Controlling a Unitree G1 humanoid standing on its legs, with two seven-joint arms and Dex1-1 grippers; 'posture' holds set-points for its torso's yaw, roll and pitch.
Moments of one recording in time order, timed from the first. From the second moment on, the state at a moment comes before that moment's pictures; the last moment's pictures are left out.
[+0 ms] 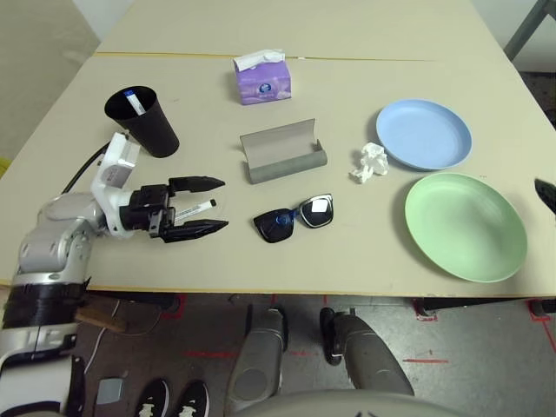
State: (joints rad) left arm -0.41 0.83 0.17 0.21 -0.57 0.21 -1.53; right arm 0.14 -0.94 -0.78 -0.16 0.76 0.87 0.52
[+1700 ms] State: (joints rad) left arm -0.37 0.77 0.14 0.22 -0.51 0.01 -1.50; right arm -0.02 -0.97 -0.68 -0.11 0.78 1.38 0.61
